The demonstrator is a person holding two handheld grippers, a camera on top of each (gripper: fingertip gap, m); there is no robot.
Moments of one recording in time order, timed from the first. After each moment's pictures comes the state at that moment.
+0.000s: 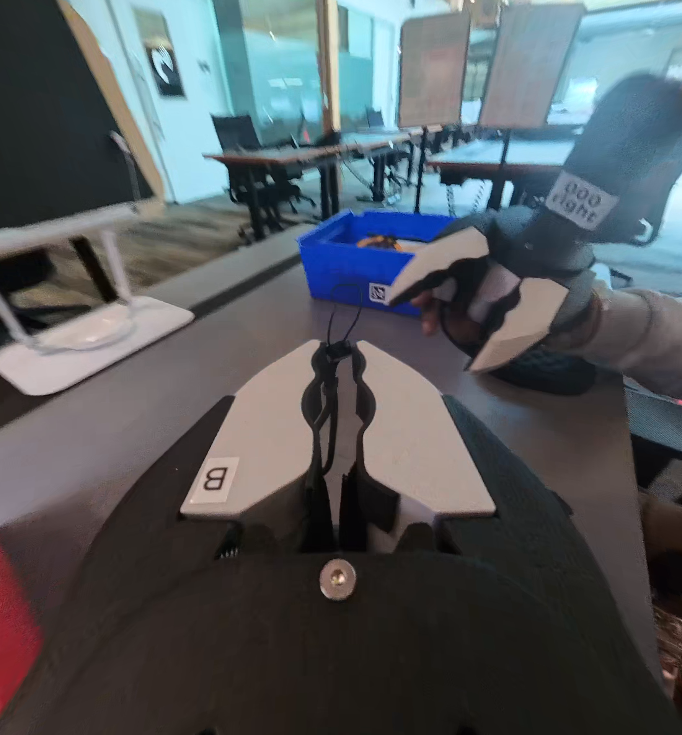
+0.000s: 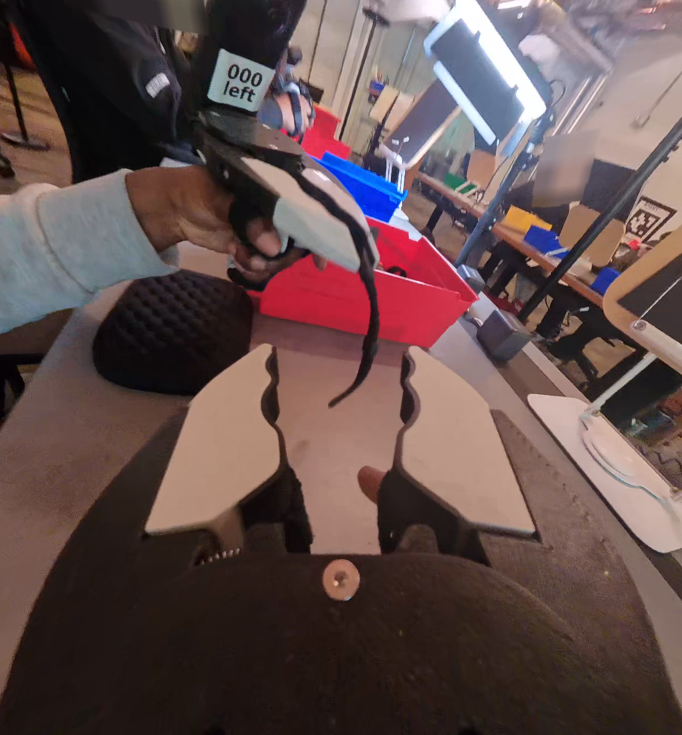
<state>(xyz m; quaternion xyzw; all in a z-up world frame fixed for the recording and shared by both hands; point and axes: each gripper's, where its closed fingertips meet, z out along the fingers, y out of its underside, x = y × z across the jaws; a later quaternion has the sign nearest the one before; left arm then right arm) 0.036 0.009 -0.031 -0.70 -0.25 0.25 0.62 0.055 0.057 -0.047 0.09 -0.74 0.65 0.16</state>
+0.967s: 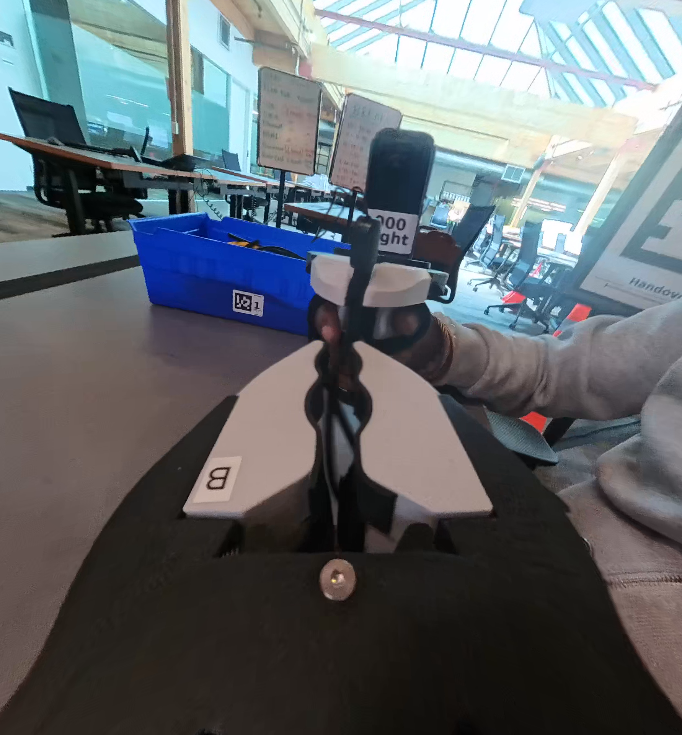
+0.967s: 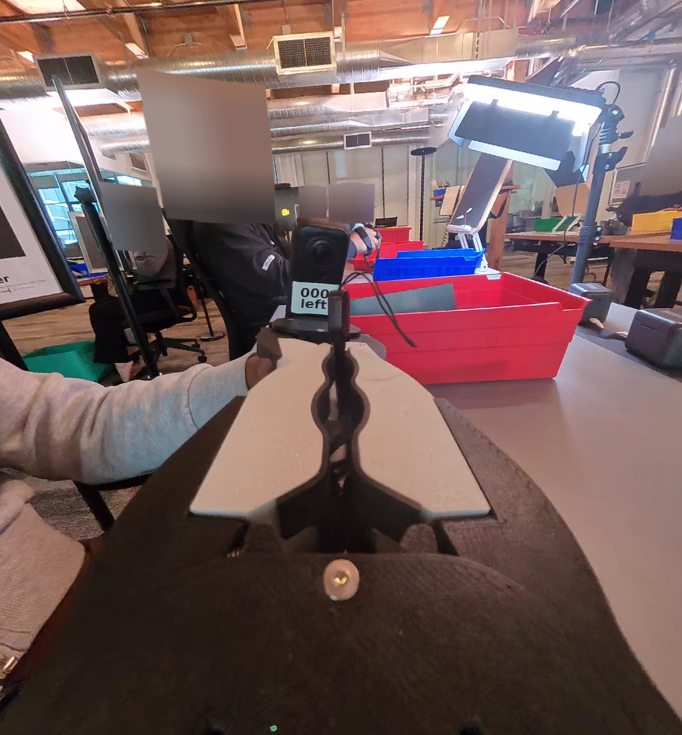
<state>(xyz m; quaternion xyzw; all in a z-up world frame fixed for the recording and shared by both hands) 0.057 0.079 -0.074 -0.66 -0.19 0.05 0.72 0.061 0.054 -0.044 0.01 -0.65 0.76 -0.08</state>
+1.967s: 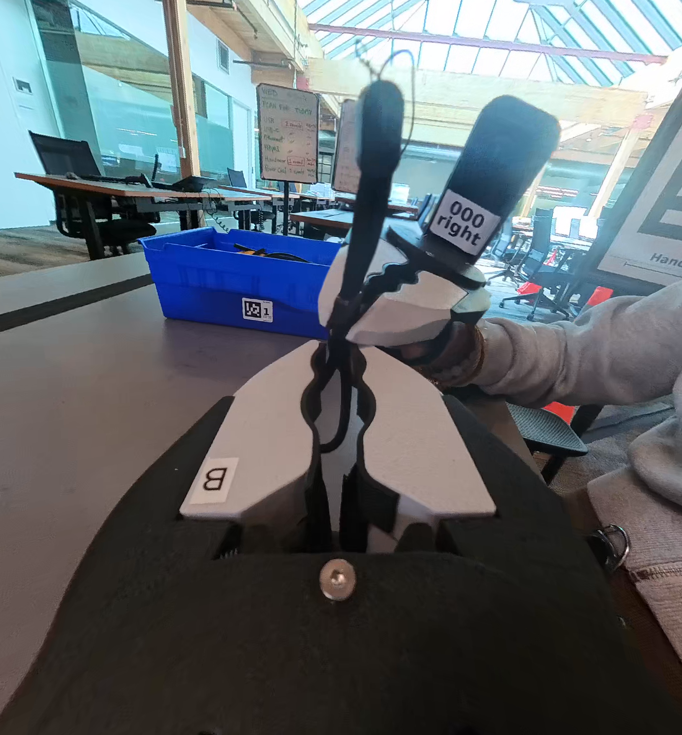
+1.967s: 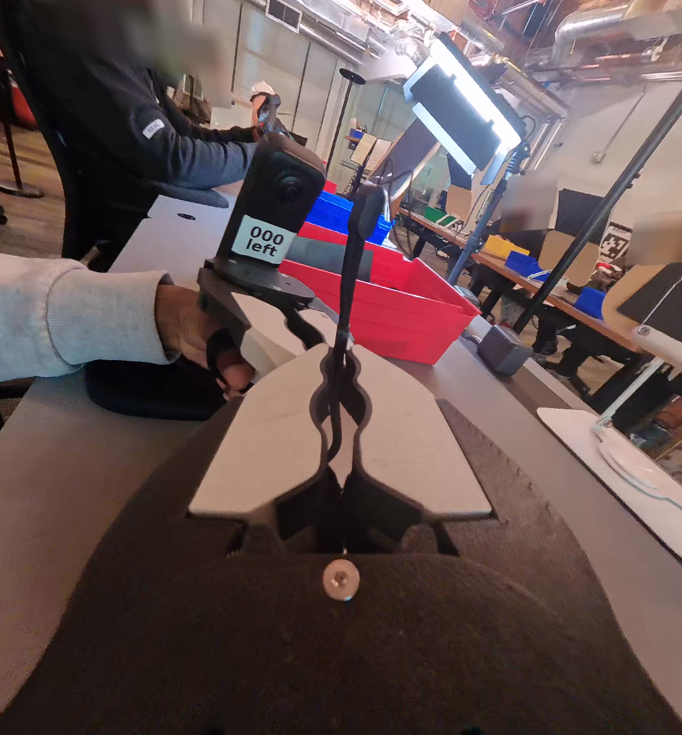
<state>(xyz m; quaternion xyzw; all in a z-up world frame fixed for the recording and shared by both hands) 0.057 0.077 -0.078 -0.66 -0.16 0.09 0.73 0.060 0.044 -0.058 0.07 -0.71 0.68 0.16</state>
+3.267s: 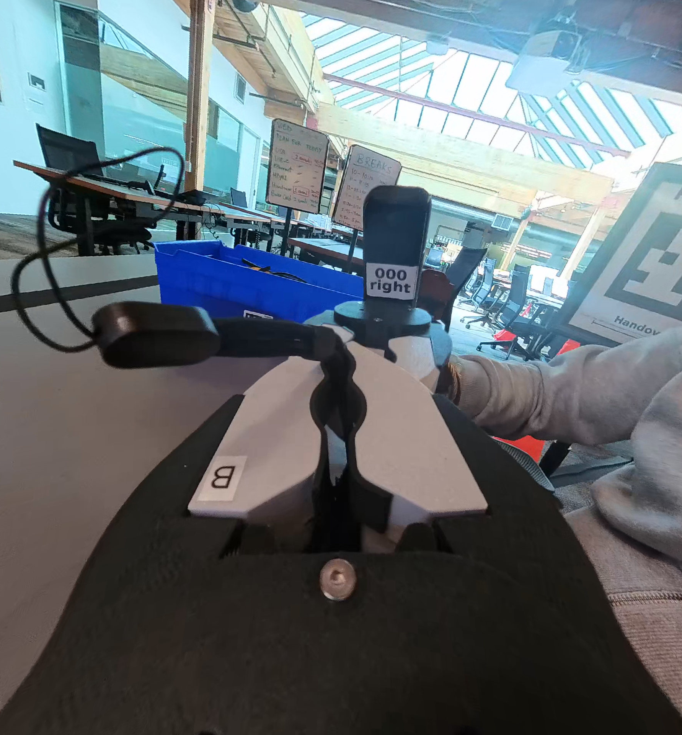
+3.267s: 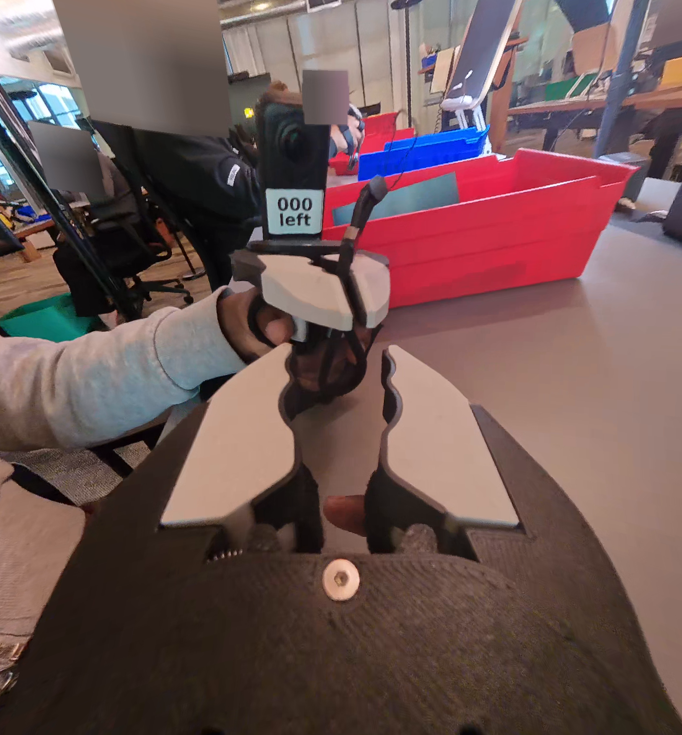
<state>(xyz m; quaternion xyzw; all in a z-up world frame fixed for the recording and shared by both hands) 0.051 0.062 -0.068 -0.62 -0.20 0.05 0.76 0.063 0.029 -0.094 -0.03 -0.74 0.67 -0.09</state>
